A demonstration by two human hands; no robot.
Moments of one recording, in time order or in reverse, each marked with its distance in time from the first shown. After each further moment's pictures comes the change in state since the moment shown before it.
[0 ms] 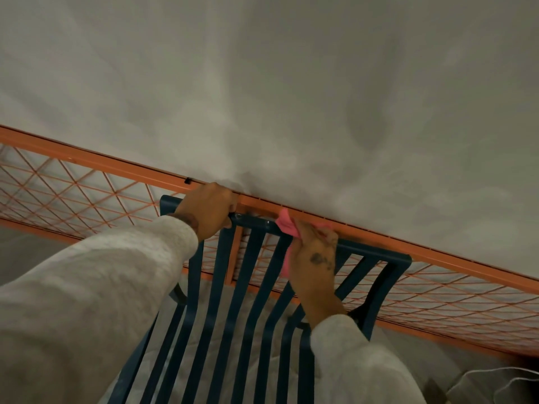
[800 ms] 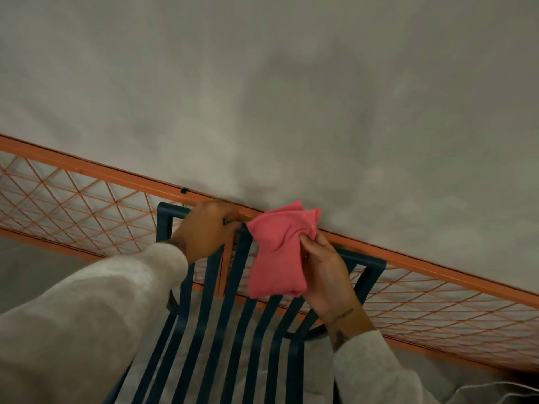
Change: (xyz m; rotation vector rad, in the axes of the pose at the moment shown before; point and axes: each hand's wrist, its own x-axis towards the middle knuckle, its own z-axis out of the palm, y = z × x) left_hand -0.033 0.033 -0.001 -0.454 0.197 0.004; right_hand 0.002 -0.002 -0.080 1.489 -0.480 0.730
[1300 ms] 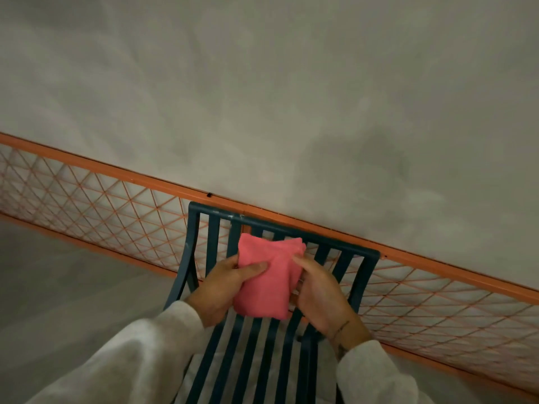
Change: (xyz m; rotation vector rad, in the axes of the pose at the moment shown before) left_hand -0.136 0.106 0.019 -1.115 -0.100 -0.685; right_hand -0.083 0.017 -0.016 -0.258 -0.076 0.129
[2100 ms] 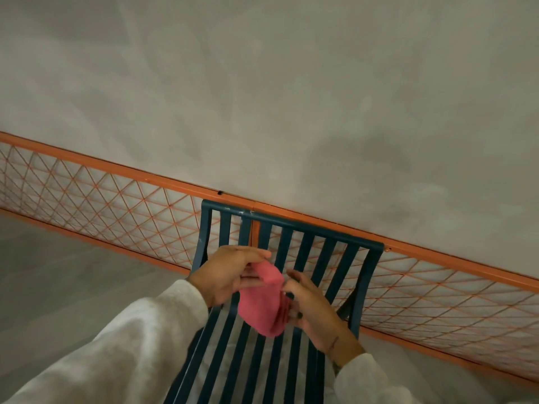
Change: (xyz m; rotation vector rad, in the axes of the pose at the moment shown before) left_hand -0.035 0.031 -0.010 -0.002 -0.009 -0.083; right_hand -0.031 0.041 0.010 -0.285 0.019 0.127
